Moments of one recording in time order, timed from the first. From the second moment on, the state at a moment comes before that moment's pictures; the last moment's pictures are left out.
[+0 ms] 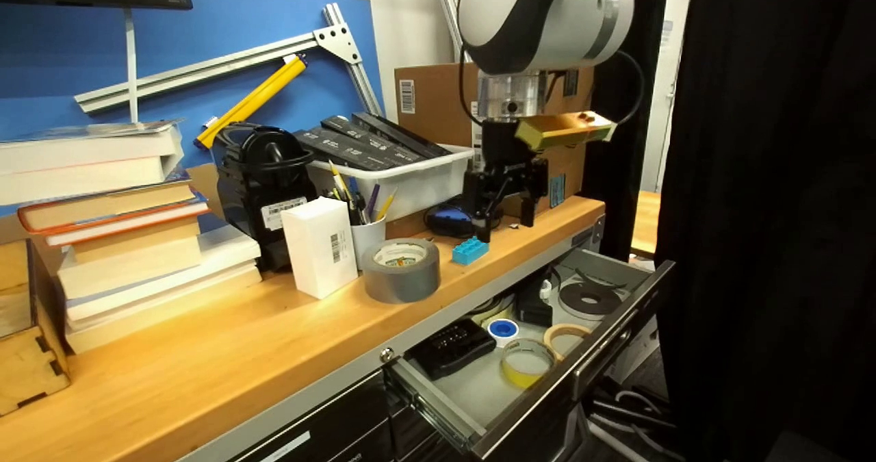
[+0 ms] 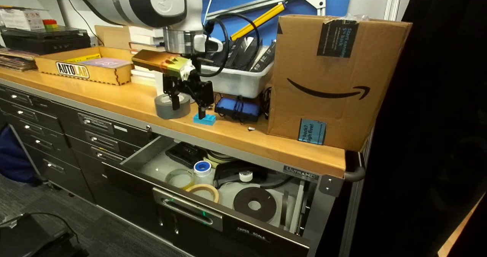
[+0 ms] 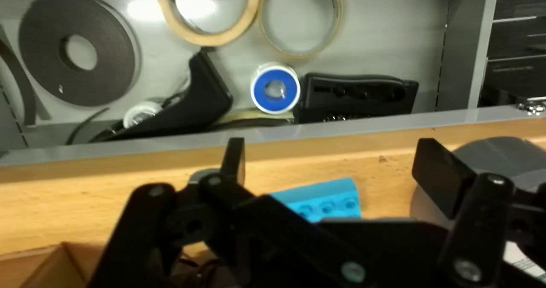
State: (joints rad) arm 0.00 -0.03 0.00 -2.19 -0.01 2.16 -0.07
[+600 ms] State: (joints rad) arm 0.11 0.25 0.07 -1.94 -0.18 2.25 0.19
